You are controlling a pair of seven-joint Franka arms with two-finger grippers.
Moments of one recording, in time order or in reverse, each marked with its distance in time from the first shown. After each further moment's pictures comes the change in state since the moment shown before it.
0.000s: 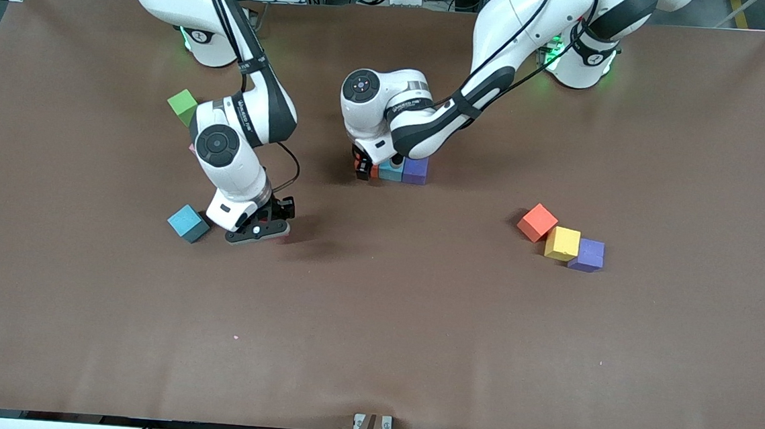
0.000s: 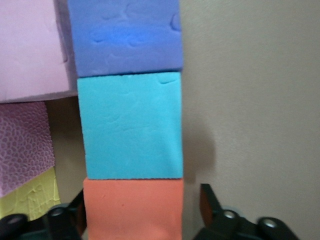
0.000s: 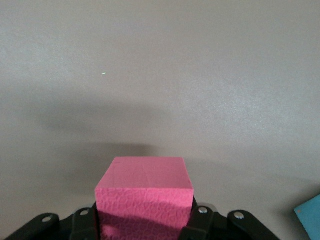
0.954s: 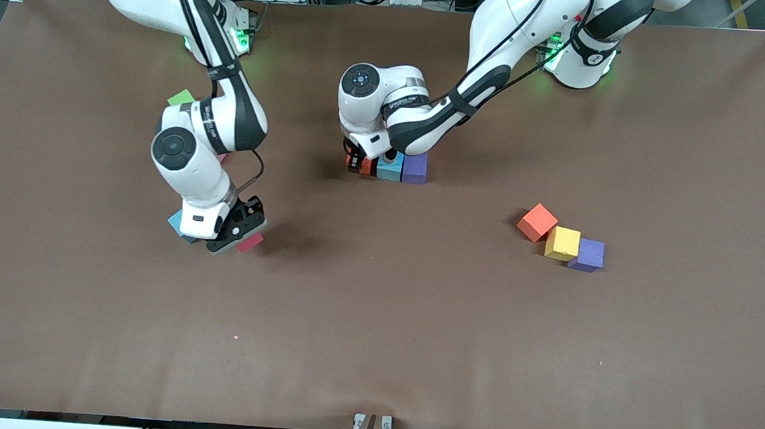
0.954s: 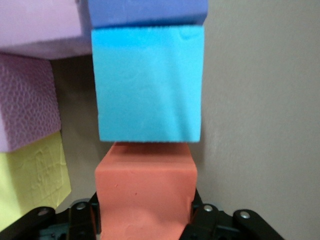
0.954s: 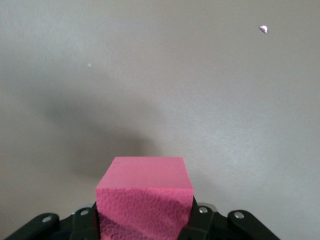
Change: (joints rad) left arm -0.013 0.016 -0.001 -0.003 -0.029 0.066 -0.048; right arm -0.079 -0.027 -0.002 -0.019 0.000 0.053 -0.383
